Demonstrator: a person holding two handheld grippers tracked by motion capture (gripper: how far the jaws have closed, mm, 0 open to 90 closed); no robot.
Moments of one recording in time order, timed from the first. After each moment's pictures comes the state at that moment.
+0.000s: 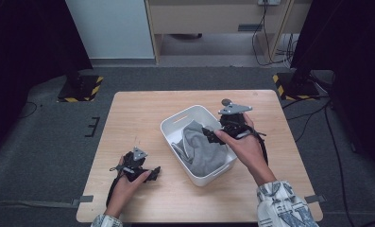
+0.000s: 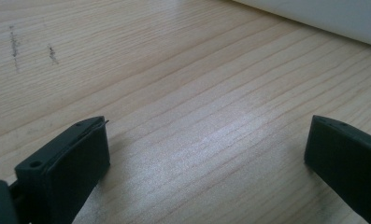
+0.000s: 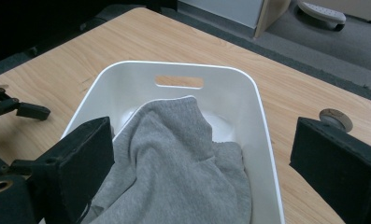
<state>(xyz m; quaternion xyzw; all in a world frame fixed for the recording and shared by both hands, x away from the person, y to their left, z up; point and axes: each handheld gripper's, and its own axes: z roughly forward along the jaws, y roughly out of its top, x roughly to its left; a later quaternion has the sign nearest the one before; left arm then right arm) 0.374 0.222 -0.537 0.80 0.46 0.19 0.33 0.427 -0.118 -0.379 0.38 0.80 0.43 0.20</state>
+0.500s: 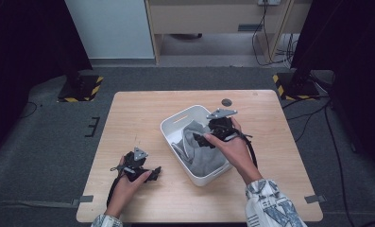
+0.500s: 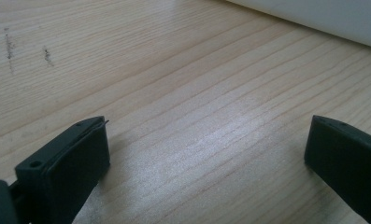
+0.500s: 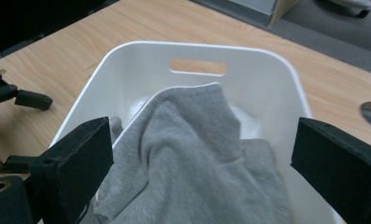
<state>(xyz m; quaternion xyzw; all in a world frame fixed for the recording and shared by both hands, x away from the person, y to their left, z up) 0.374 0.220 -0.537 0.80 0.46 0.19 0.33 0.439 -0.090 -0.412 0.37 0.81 0.42 0.17</state>
